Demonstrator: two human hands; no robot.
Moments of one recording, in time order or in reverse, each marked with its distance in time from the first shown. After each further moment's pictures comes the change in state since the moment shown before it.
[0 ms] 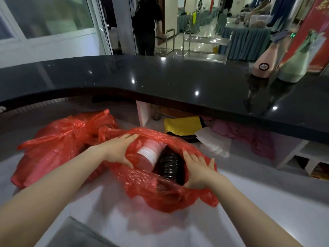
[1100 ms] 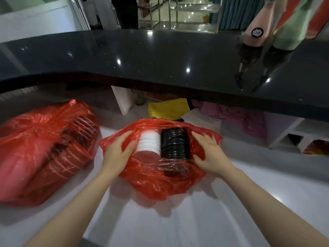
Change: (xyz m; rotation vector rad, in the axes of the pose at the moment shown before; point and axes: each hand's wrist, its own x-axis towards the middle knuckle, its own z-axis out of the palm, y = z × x) left_hand 0.022 0.077 0.070 -0.711 0.660 -0.135; right_hand 0.004 0.089 0.012 0.317 0.463 -0.205
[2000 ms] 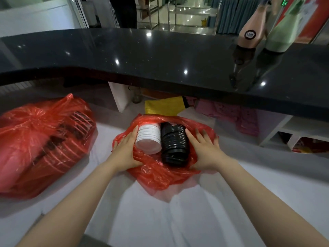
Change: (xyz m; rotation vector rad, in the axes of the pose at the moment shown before) left_hand 0.000 -0.010 0.024 0.373 -0.431 0.043; right_hand 0.001 0.006 -0.007 -0.349 -0.353 0.141
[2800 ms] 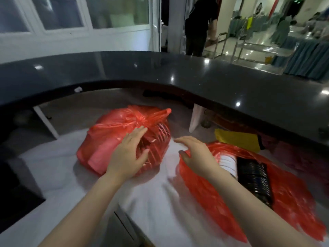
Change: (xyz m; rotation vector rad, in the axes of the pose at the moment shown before) left_hand -0.127 -0.093 -0.135 -0.093 0.667 -0.072; right_hand 0.072 -0.258 -0.040 0.296 0.322 -0.552
